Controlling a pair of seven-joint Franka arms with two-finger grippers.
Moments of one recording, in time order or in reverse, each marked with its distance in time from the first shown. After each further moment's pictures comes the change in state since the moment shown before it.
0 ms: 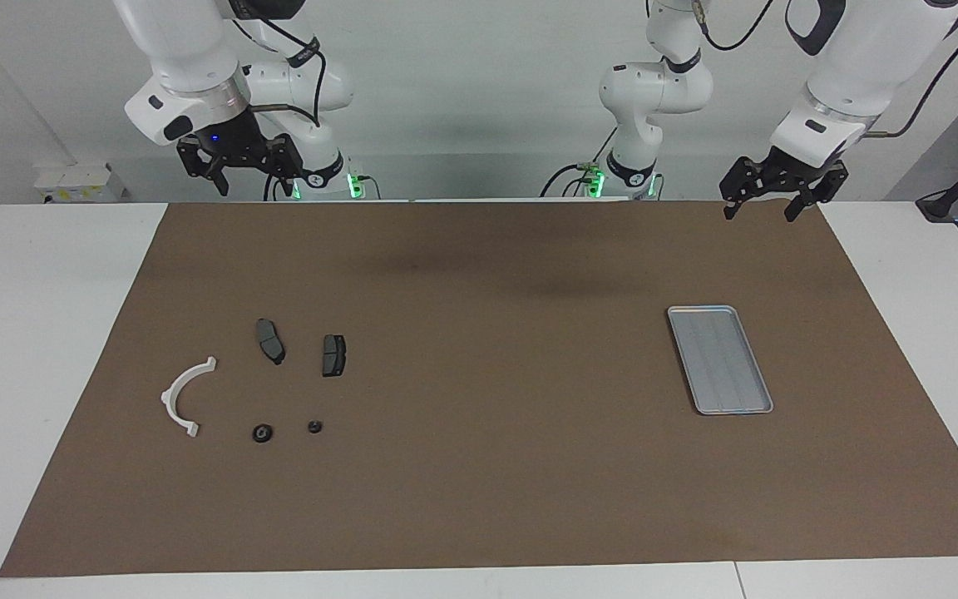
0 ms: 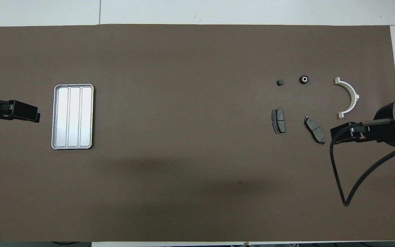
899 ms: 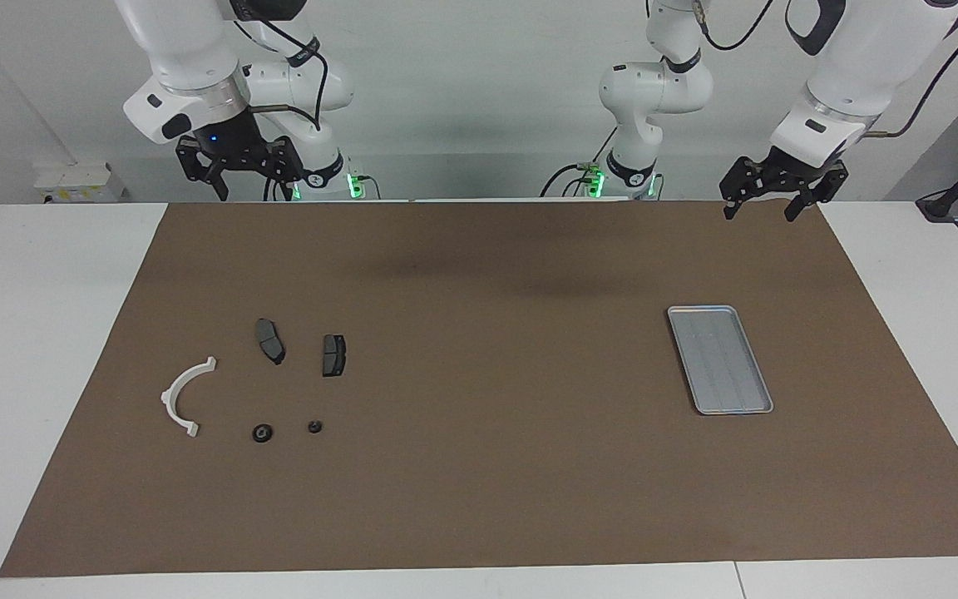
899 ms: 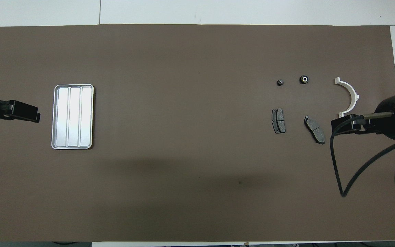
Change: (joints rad) left arm 0.000 0.000 0.000 0.000 0.000 0.000 0.000; right arm -0.004 0.004 -0.006 -0.007 0.000 0.068 0.000
